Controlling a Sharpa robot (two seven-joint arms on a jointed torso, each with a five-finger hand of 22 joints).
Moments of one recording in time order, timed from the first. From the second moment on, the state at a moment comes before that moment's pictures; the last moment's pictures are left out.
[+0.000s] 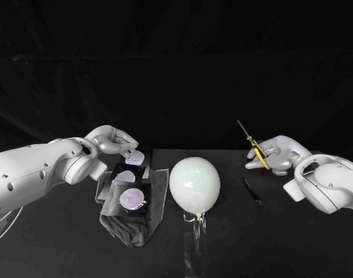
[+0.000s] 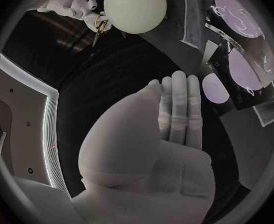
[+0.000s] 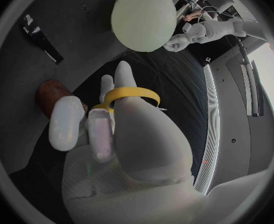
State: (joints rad) left arm 1.29 -0.89 -0.07 1.29 -0.51 -0.22 0.01; left_hand 1.70 -0.11 0.34 0.28 0.05 0.95 0.15 0.45 0.15 1.21 0.07 0.35 0.06 1.11 0.02 0.72 0.19 0.18 0.85 0.14 0.76 0.36; right arm 1.34 -1.00 -0.20 1.57 -0.77 -0.49 -0.11; right_hand 1.64 0.10 -0.34 0.03 0.12 1.02 0.10 0.19 0.83 1.24 0.06 0.28 0.53 1.47 -0.04 1.46 1.24 0.07 1.40 0.06 1.24 1.31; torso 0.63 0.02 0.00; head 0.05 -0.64
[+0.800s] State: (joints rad) left arm 1.39 -0.59 -0.07 0.86 -0.35 -0.05 0.07; left_hand 1.32 -0.18 0.20 0.29 0.05 0.83 0.21 0.33 0.13 1.11 0.16 0.09 0.07 0.93 0.13 0.39 0.15 0.17 0.71 0.29 0.41 0.14; right arm 1.43 -0.52 -0.19 1.03 -1.41 -0.29 -0.24; right_hand 1.64 0.10 -0.32 0.03 0.11 1.02 0.10 0.18 0.83 1.24 0.06 0.27 0.52 1.47 -0.04 1.46 1.25 0.07 1.42 0.06 1.28 1.31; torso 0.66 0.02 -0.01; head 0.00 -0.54
